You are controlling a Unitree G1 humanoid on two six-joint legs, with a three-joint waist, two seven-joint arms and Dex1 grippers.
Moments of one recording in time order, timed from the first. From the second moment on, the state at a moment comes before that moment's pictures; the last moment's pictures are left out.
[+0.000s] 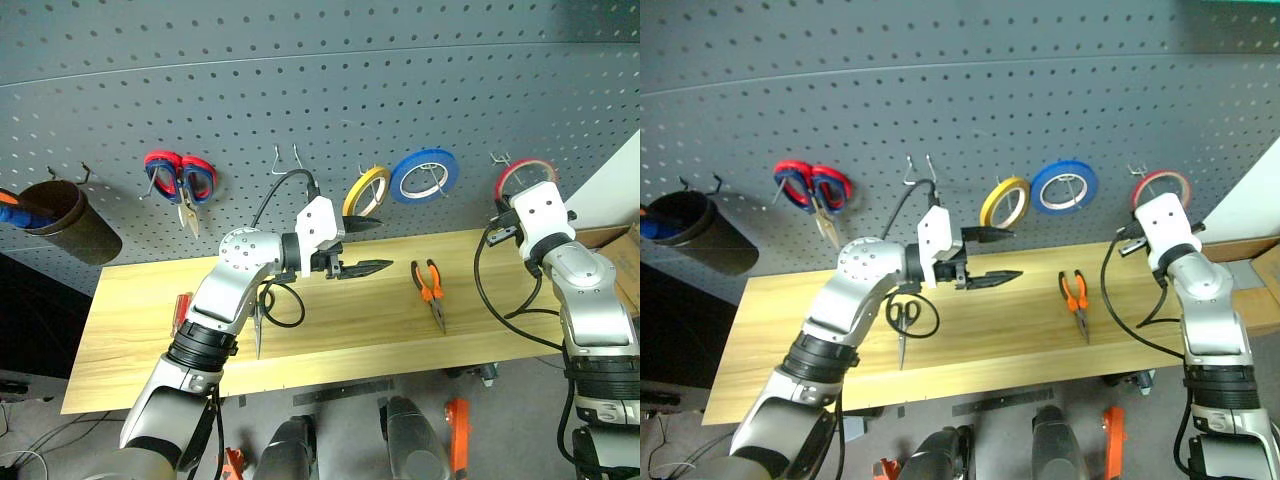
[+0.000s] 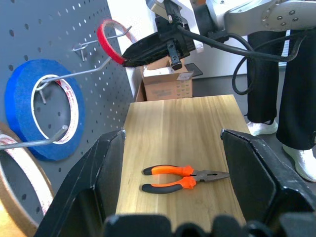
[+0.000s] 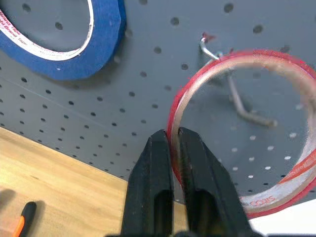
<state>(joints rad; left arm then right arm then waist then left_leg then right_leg) -0.64 0.38 -0.22 0.03 -0.24 0.15 -1.03 -0.41 -0.56 -0.13 -0.02 -0.09 0.31 0.37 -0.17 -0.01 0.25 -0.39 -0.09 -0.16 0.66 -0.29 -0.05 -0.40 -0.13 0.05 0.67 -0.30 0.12</state>
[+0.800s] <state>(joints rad) -0.46 0.68 -0.16 0.13 -0.15 0.04 -1.10 -0.31 -0.18 0.08 -0.28 -0.09 0.99 0.19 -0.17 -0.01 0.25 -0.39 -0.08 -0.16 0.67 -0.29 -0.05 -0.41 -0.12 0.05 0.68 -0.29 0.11</state>
